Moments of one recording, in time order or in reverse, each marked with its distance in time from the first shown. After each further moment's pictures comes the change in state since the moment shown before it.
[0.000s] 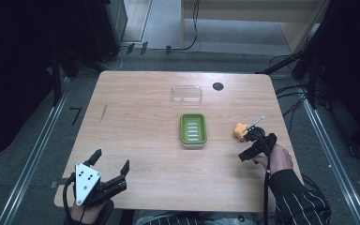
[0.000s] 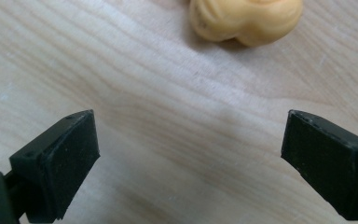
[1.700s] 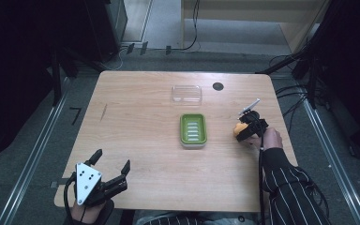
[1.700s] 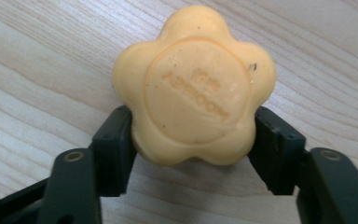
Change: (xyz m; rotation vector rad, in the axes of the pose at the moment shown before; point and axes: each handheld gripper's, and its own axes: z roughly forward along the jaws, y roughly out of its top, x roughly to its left) left arm -0.001 0.000 0.001 0.002 -0.004 0.004; right arm -0.033 0.054 0.029 0.019 0.071 0.080
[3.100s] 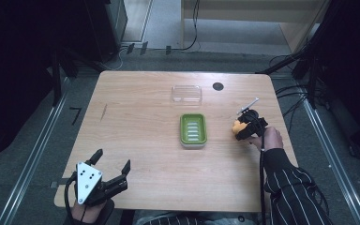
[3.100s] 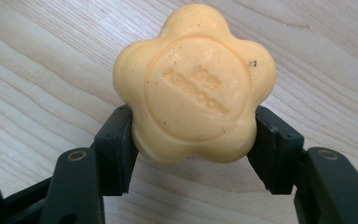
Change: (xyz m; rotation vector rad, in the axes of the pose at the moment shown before) left arm 0.000 0.000 0.001 0.007 -0.003 0.001; right arm 0.012 0.000 -0.018 -0.059 -0.023 -0.071
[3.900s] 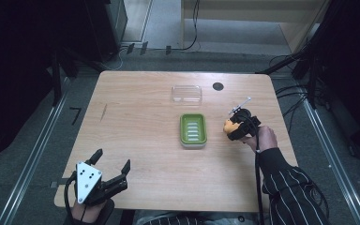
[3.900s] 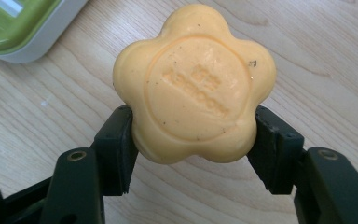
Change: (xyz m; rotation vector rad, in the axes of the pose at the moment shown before) left arm 0.001 0.000 0.000 0.003 0.003 -0.007; right arm 0.029 0.011 -0.018 -0.064 0.021 -0.090
